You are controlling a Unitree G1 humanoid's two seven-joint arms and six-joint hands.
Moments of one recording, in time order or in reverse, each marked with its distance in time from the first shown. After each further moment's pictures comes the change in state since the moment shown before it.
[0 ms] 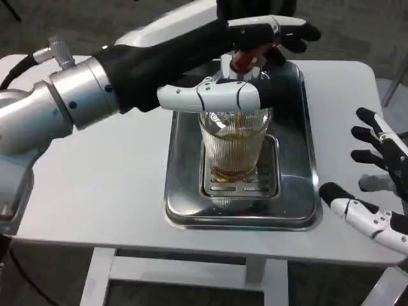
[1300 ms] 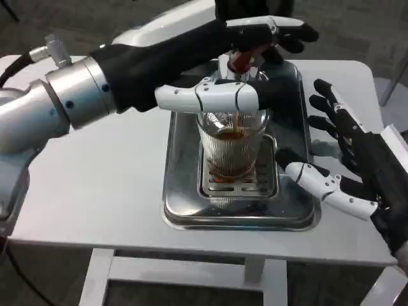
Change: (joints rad) left arm 0.005 0.019 -0.001 -0.025 0.000 0.017 0.000; right arm -0.219 0.039 0.172 0.244 0.069 -0.073 -0.171
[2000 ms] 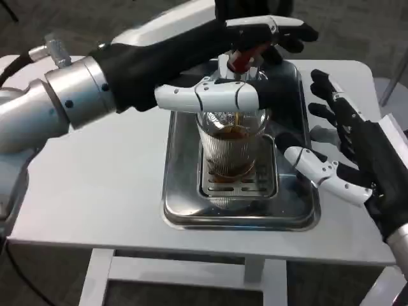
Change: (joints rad) left arm 0.001 0.004 0.000 -0.007 -0.001 0.011 0.000; right arm -0.062 0.018 0.011 0.079 -0.007 -0.042 -0.047
